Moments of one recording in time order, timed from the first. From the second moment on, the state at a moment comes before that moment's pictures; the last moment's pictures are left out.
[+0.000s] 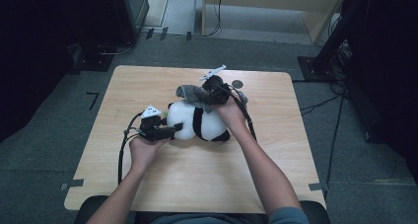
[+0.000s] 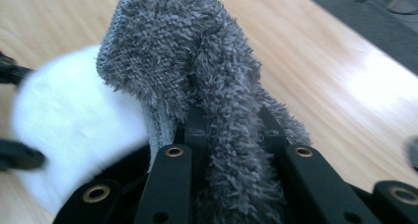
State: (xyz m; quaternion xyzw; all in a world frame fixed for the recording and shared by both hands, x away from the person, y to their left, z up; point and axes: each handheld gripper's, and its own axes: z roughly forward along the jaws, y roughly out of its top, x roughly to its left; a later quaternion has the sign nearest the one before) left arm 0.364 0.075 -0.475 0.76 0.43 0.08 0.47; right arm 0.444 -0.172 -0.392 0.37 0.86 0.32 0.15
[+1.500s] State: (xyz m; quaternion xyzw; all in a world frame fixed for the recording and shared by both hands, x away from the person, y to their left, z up) left arm 0.364 0.091 -0.475 0.76 0.44 0.08 0.47; right arm 0.380 -0.267 -0.385 0.42 0.81 0.38 0.17
